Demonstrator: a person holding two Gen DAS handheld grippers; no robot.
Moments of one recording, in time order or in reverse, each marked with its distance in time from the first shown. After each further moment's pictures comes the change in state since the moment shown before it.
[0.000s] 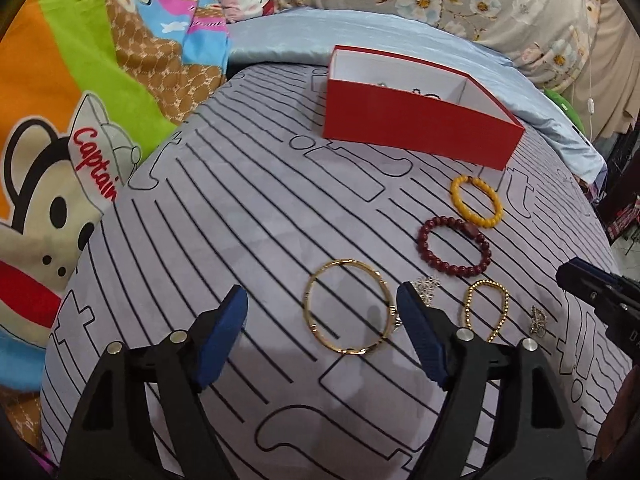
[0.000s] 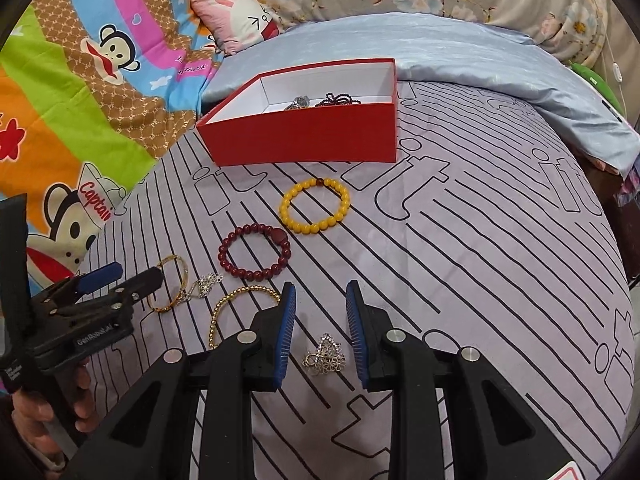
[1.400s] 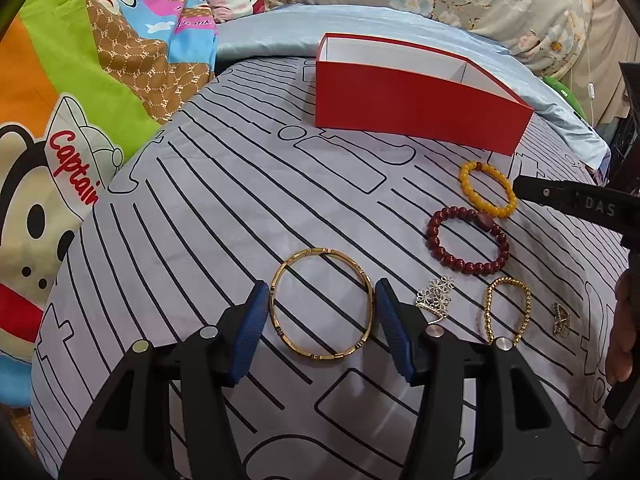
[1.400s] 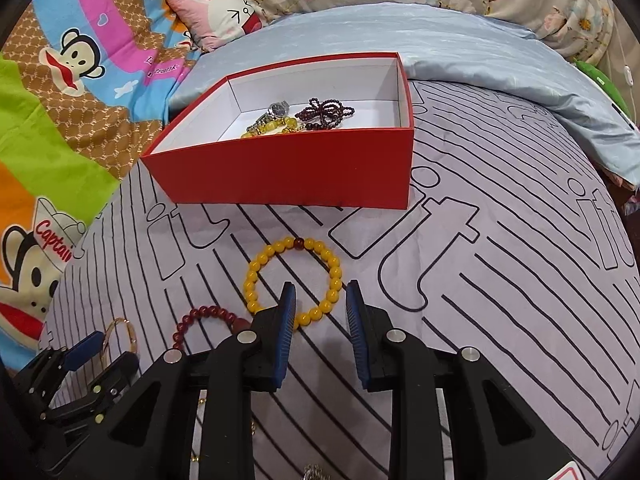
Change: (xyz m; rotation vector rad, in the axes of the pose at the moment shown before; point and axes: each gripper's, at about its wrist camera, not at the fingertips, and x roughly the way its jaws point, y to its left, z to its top) left arm 0.023 -0.003 0.000 0.032 0.004 0.009; right arm 0.071 -0.006 0.060 0.025 0.029 -0.040
